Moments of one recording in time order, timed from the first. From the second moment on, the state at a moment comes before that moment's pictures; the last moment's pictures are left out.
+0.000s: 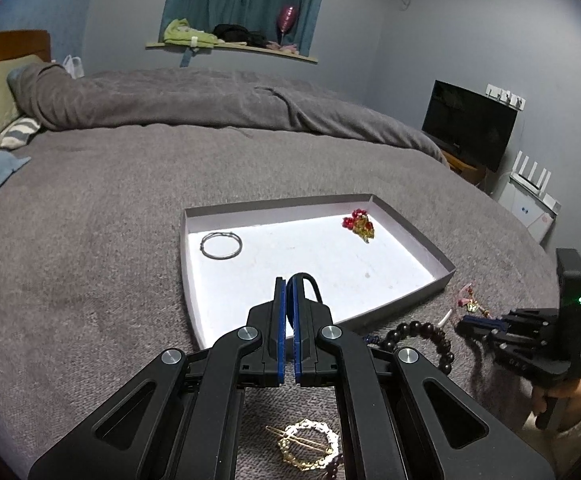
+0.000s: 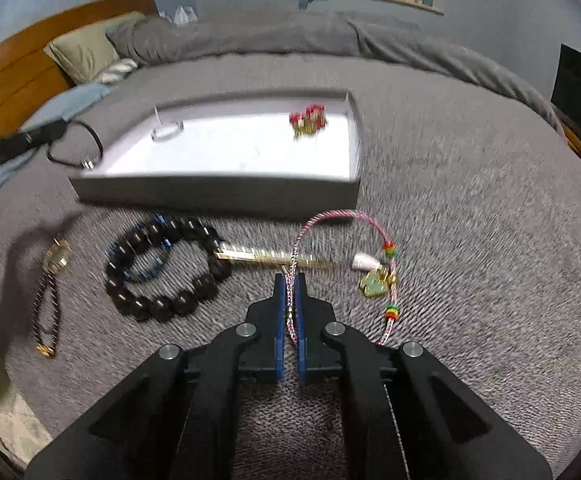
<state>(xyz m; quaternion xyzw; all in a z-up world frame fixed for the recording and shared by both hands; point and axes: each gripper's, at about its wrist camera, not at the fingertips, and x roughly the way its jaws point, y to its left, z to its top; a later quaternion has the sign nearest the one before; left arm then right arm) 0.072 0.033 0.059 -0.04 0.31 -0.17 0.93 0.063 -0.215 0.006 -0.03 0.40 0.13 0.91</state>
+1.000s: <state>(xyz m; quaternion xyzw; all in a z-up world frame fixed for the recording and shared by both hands) 0.180 0.050 0.007 -0.09 0.41 -0.13 0.90 0.189 -0.213 0.037 0.07 0.34 0.13 0.93</state>
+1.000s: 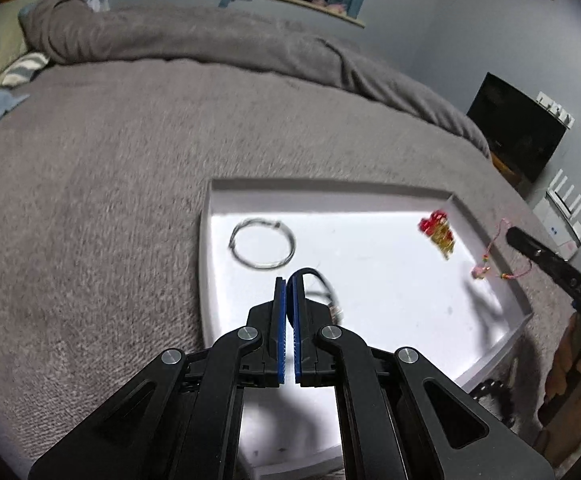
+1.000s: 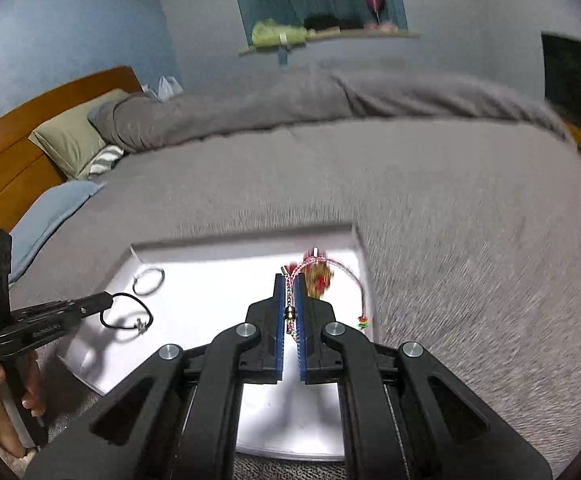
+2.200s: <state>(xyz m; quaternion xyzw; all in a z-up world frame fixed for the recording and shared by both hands) 0.156 0.051 0.024 -0.09 0.33 -0.12 0.93 0.168 -0.215 0.033 0.10 0.31 0.16 0.93</state>
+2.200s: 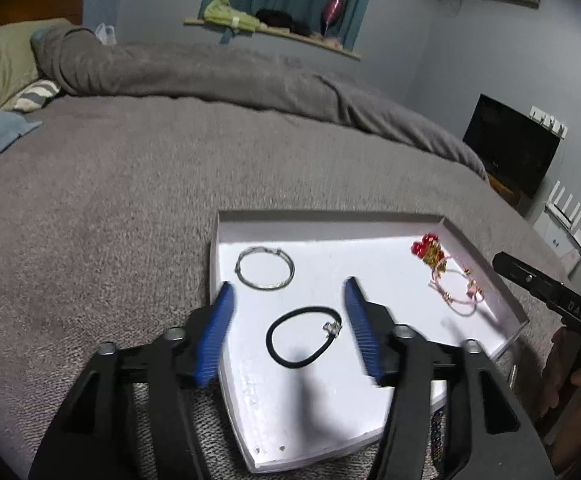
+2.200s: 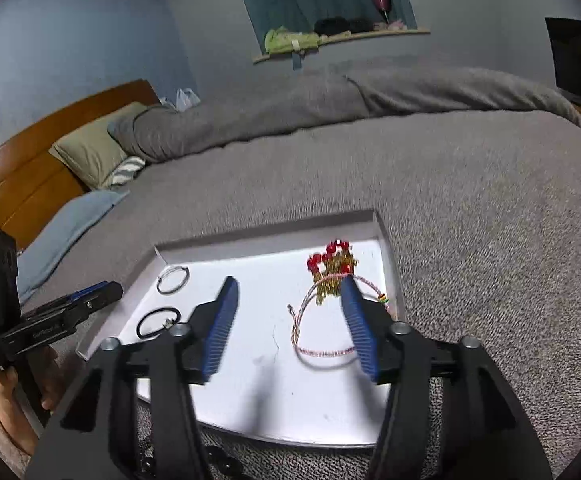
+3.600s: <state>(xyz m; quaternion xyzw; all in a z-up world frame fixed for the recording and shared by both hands) 0.022 0.063 0.012 -0.04 0.30 -0.05 0.95 0.035 -0.255 0.035 0.07 0.23 0.05 0.97</state>
